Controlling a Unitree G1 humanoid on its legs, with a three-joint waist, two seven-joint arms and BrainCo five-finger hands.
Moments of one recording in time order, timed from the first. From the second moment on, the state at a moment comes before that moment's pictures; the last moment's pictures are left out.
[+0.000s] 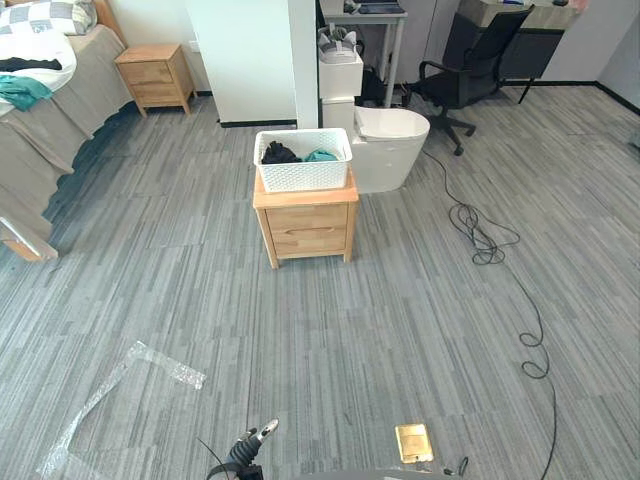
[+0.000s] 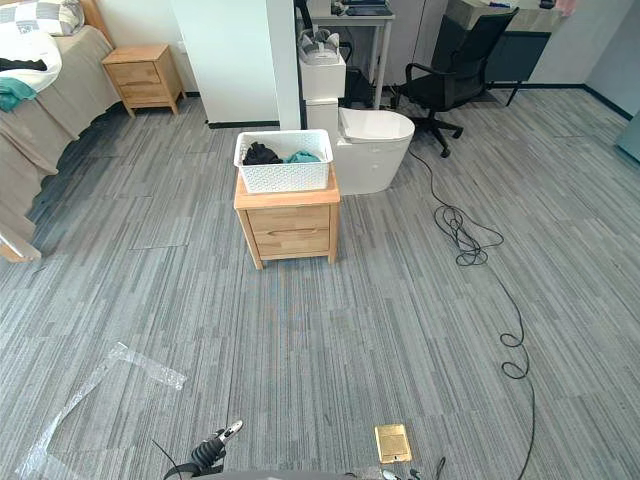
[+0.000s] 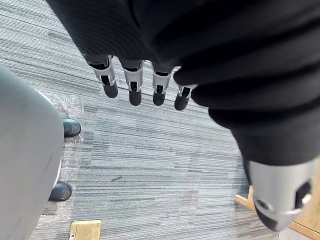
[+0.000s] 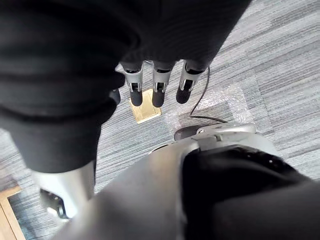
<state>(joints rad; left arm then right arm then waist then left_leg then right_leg) 0.09 0.08 0.04 1.10 -0.15 -0.07 -0.06 0.18 -0.11 -0.19 1.11 0.12 0.01 0.21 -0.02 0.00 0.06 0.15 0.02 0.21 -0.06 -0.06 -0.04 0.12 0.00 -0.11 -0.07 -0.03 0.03</state>
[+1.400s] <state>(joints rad) 0.01 0.10 0.04 1.04 -0.08 -0.07 -0.06 0.14 -0.11 -0.36 0.75 0.31 0.00 0.18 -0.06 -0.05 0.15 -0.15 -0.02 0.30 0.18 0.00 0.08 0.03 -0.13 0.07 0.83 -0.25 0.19</state>
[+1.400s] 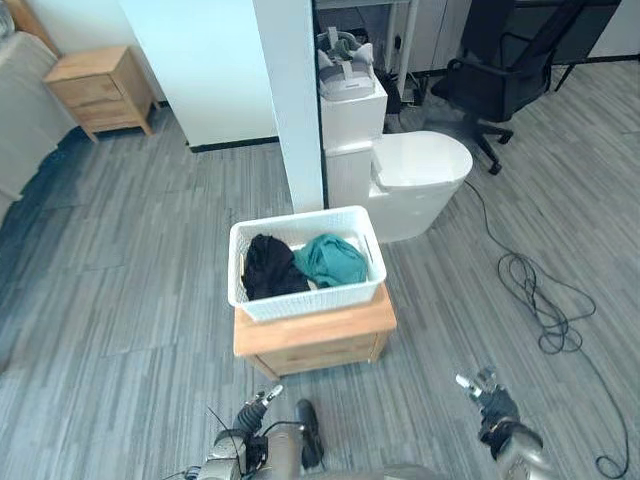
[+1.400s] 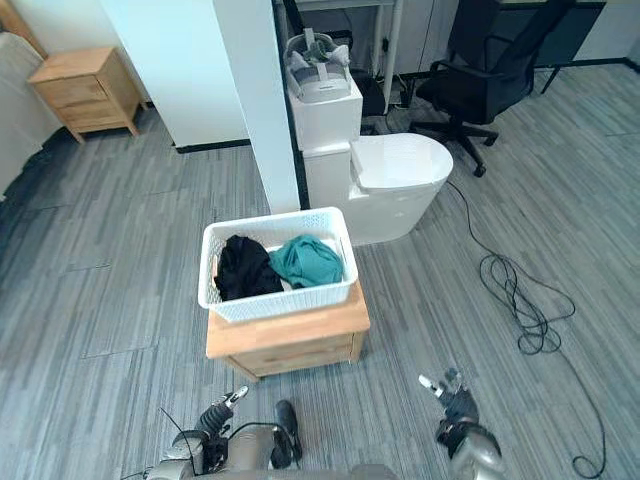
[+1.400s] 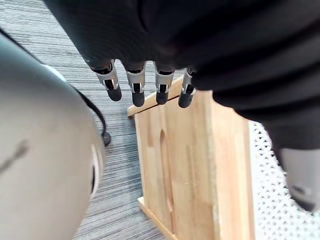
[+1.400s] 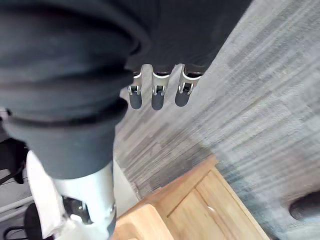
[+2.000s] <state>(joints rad) 0.19 -0.05 0.56 0.64 -0.20 -0.05 0.03 0.37 -0.02 -0.70 0.16 0.35 0.00 0.11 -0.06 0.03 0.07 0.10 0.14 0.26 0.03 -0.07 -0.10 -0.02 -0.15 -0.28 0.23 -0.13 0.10</state>
